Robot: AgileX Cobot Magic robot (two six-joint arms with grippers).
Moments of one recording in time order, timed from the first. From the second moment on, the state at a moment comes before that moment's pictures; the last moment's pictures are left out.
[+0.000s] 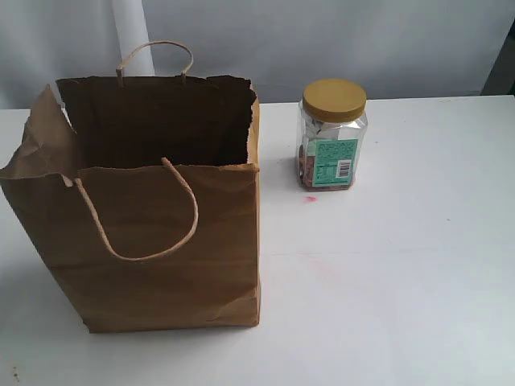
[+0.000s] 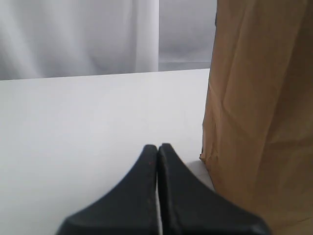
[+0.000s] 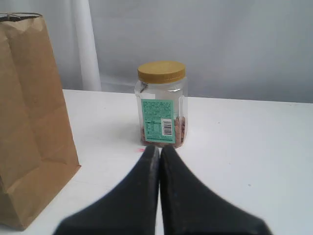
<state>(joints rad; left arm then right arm) -0.01 0.00 0.00 0.23 0.32 -0.23 0.07 0.00 -0.01 -0.17 0.20 0.22</state>
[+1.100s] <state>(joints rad) -0.01 0.00 0.00 0.23 0.32 -0.23 0.07 0.00 -0.03 -0.10 -0.12 0.22</state>
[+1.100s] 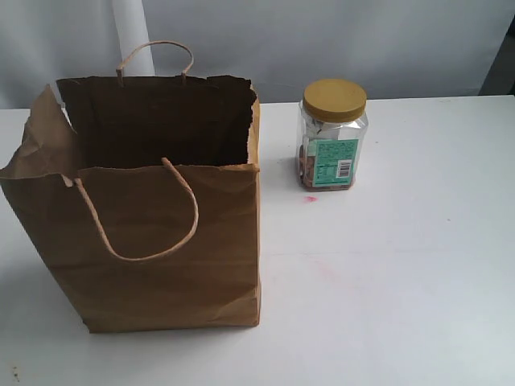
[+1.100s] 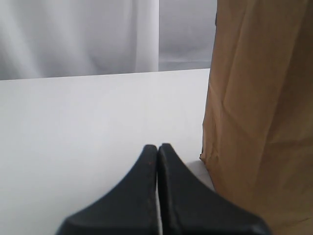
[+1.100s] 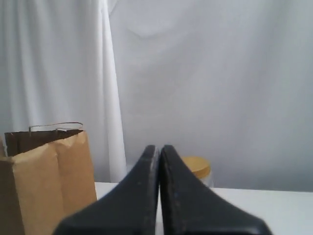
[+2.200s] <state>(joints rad) -0.01 0.00 0.00 0.23 0.32 -0.23 0.07 1.12 -1.11 -0.11 0.84 0.10</state>
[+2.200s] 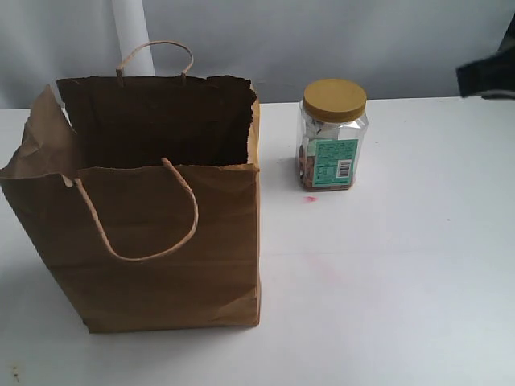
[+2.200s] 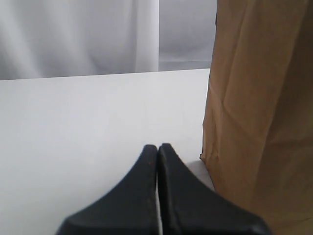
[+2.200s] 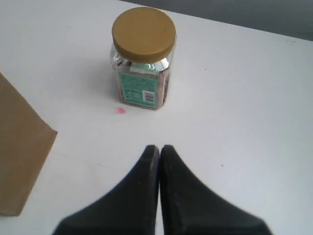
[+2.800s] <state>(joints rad) -0.01 0.00 0.00 0.23 0.32 -0.23 0.07 1.95 -1.94 0.01 1.08 0.04</state>
